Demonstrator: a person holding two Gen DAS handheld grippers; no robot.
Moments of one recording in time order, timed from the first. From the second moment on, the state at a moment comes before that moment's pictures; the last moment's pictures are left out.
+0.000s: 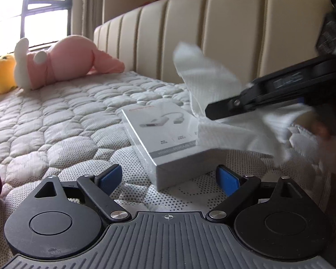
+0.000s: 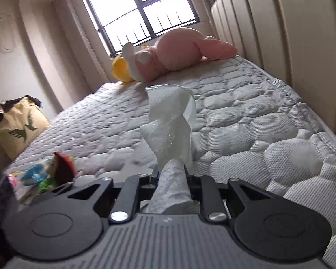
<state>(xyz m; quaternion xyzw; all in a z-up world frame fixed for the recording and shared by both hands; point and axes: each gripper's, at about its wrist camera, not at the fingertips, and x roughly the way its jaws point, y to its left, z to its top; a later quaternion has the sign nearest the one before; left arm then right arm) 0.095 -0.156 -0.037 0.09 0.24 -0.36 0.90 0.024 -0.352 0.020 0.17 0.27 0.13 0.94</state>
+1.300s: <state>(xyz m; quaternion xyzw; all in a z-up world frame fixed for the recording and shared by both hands) 0.132 -0.098 -0.055 -0.45 0.46 -0.45 0.62 0.169 -0.395 0.017 0.12 0.32 0.10 0.94</state>
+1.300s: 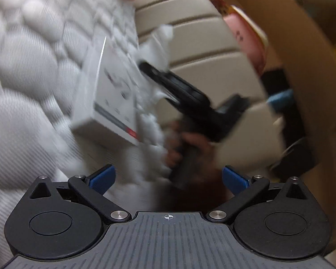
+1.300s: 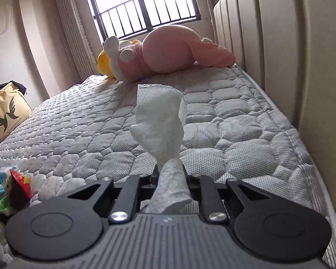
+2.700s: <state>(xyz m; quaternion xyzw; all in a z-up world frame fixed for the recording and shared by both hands) 0.102 -0.116 -0.002 0.01 0.21 -0.34 0.92 0.080 -0.362 -0.034 0.22 0.31 0.22 0.90</state>
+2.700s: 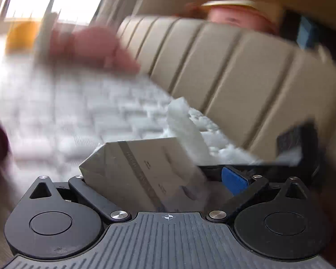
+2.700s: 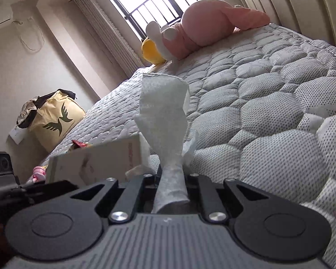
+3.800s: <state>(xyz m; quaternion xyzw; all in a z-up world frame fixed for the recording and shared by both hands) 0.028 -0.108 -0.021 0.11 0.04 -0.41 0.91 -0.026 -0.285 0.060 0.15 0.18 0.11 0.97</state>
